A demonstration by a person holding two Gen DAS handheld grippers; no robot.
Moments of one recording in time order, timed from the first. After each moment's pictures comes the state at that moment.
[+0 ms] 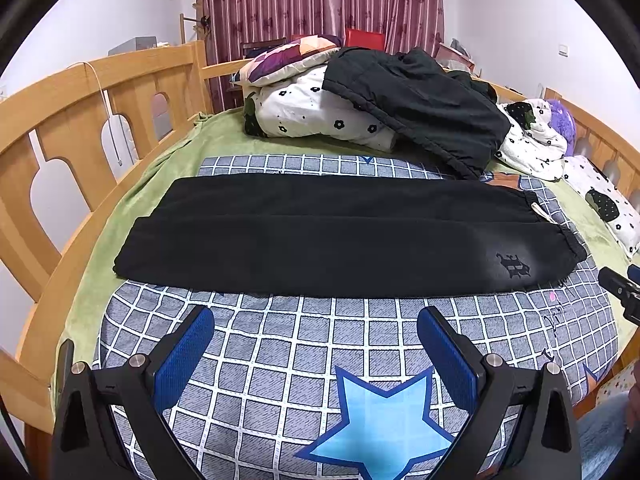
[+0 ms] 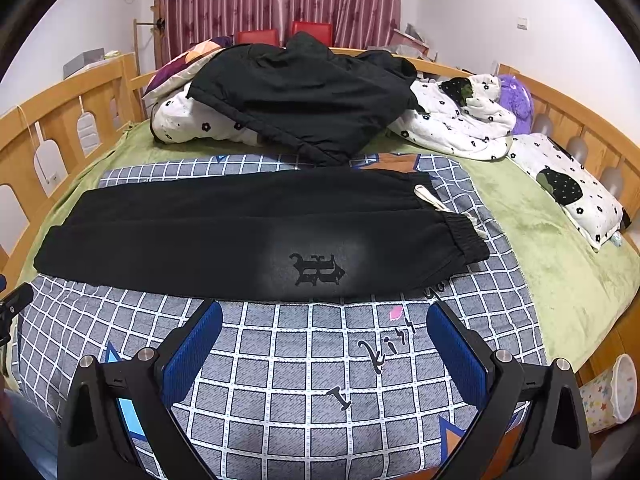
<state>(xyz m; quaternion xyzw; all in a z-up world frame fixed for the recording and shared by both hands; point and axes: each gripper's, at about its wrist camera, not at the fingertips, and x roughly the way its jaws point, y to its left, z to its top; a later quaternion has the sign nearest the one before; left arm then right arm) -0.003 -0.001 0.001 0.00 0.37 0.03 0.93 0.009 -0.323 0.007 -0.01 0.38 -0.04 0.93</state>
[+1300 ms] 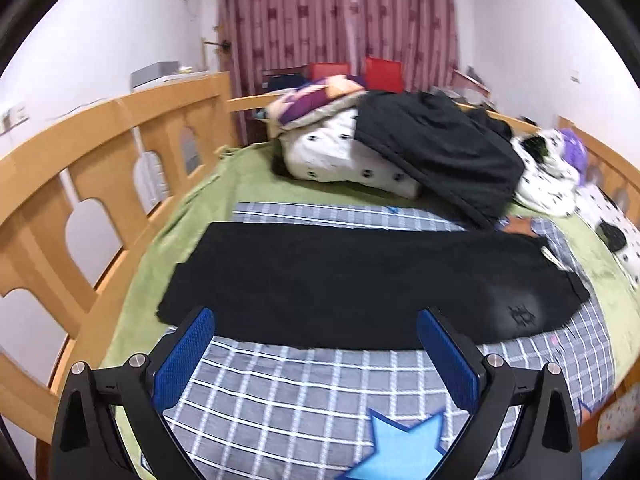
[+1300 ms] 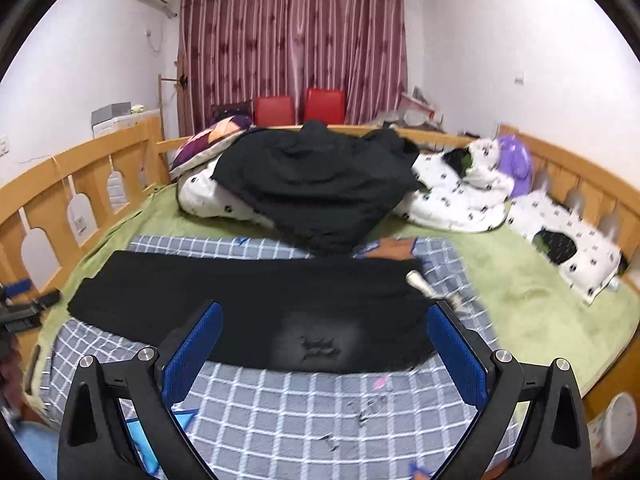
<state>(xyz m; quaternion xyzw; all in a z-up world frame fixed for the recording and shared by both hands) 0.006 0.048 0.072 -0.01 0.33 0.07 0.94 -0.023 -0.344 0.116 -0.01 0.26 0.00 0.97</state>
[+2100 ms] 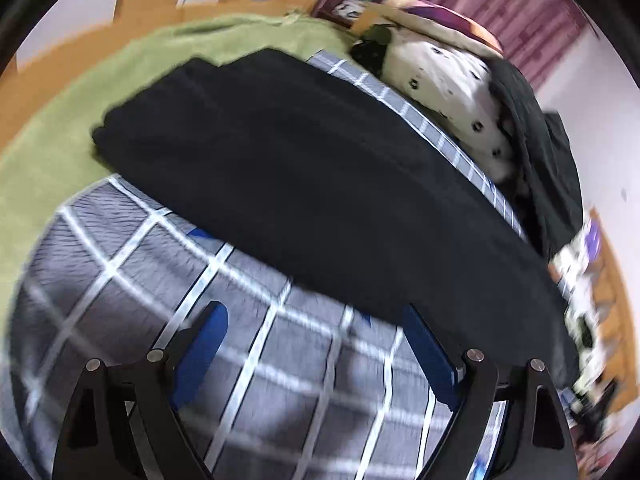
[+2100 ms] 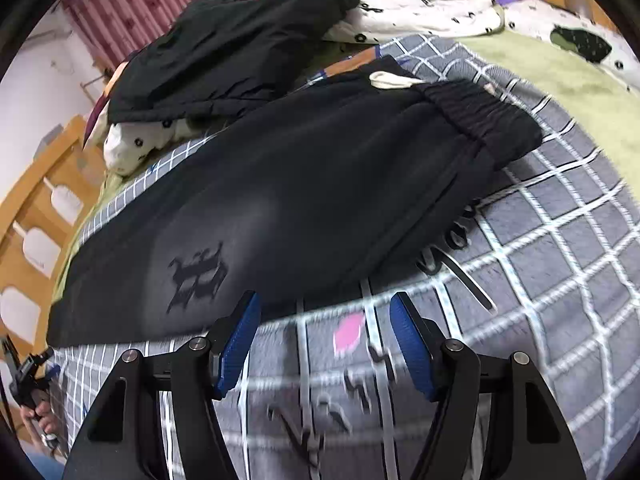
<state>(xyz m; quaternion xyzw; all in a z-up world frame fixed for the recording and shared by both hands) 0.099 0.221 -0.170 -0.28 0.43 0.04 0.86 0.122 -0.462 -0.143 0.21 0.43 0.00 0.88</state>
